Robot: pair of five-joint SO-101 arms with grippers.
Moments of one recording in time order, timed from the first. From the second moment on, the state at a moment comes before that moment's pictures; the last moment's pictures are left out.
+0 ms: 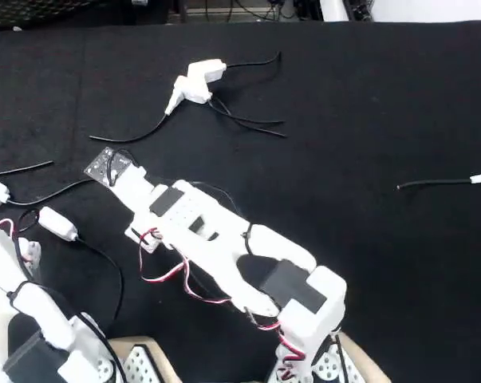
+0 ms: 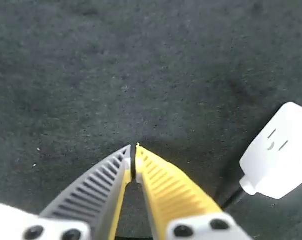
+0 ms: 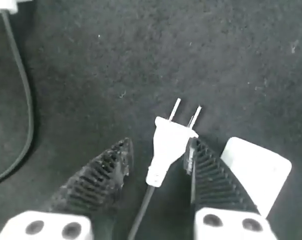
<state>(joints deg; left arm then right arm) -51.6 -25.5 52.4 67.1 37.8 -49.8 16.0 16.9 46.5 6.0</state>
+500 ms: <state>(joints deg) -51.6 -25.5 52.4 66.9 37.8 -49.4 17.1 13.1 54.9 2.3</state>
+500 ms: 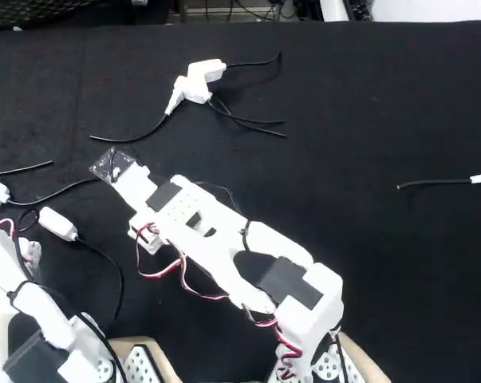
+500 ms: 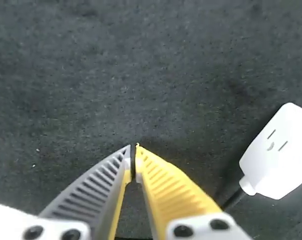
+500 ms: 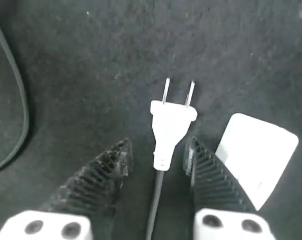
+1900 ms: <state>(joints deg) -50.4 -25.5 52.4 66.9 37.7 -49.2 23.3 7.8 58.2 3.9</state>
